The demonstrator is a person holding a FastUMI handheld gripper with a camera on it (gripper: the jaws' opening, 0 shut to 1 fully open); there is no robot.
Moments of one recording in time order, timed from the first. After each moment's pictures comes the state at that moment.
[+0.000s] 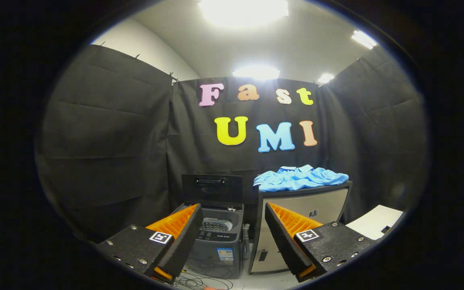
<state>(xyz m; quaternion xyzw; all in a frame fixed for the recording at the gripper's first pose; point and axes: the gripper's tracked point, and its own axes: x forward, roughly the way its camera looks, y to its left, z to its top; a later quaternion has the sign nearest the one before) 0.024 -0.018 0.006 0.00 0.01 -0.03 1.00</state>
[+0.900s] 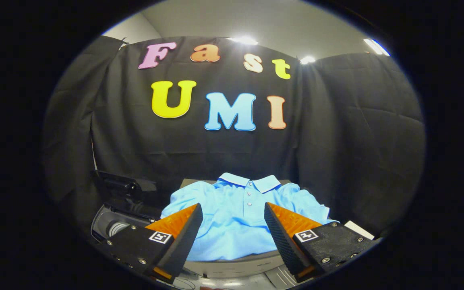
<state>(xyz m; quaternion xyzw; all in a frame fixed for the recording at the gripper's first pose) 0.316 -0.254 0.028 -0.02 0.16 -0.17 0.97</state>
